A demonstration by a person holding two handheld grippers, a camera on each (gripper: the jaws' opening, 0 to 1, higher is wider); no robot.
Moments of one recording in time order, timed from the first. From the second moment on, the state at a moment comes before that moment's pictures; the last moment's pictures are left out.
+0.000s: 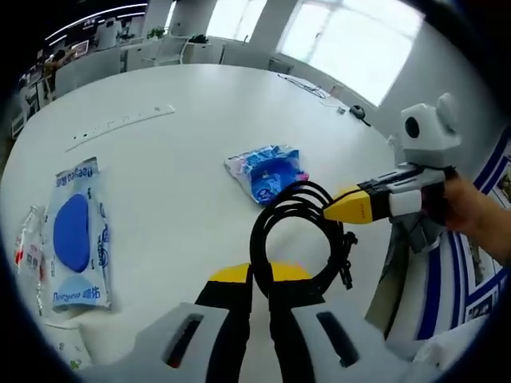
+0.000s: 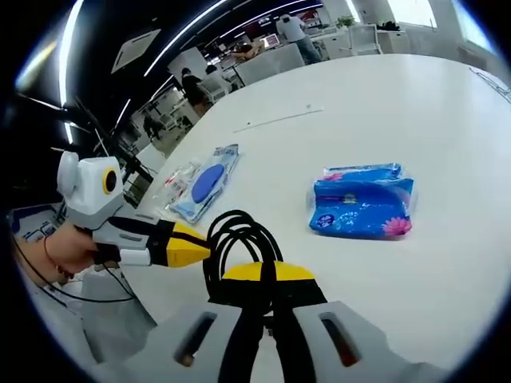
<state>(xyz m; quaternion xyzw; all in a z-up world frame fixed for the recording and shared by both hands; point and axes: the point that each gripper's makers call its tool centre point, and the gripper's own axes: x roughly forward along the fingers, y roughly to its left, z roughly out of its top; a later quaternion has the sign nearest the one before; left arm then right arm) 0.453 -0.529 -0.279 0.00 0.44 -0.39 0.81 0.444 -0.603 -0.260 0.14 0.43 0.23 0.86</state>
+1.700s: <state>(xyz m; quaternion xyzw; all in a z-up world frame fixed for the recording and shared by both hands) 0.460 -0.551 -0.340 -0.01 0.49 -0.38 0.78 0.456 -0.630 -0.333 0.16 0.48 0.21 0.84</state>
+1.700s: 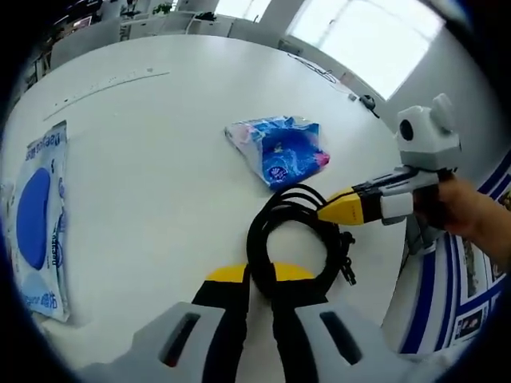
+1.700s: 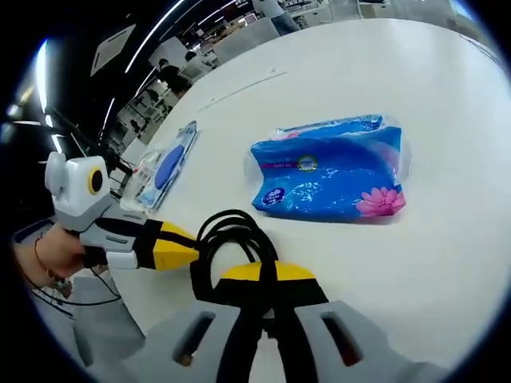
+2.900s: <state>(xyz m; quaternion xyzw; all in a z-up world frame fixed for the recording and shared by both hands) 0.461 -0.532 -0.331 0.01 0.47 -0.38 0.79 0.455 -0.627 -0.328 0.14 0.46 0.19 0.85</state>
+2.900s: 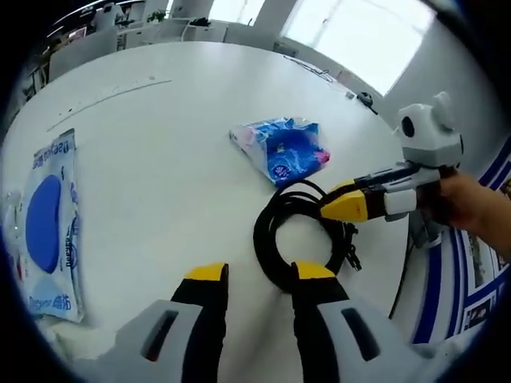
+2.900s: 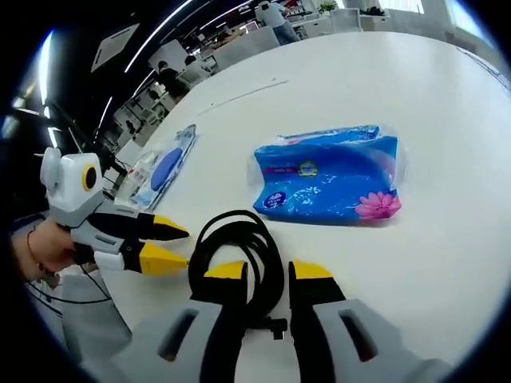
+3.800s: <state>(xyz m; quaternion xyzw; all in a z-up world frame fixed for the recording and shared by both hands) 0.467 -0.507 -0.303 -0.01 0.45 -0.37 0.81 0.467 -0.617 -0.298 0.13 0.43 0.20 0.87</state>
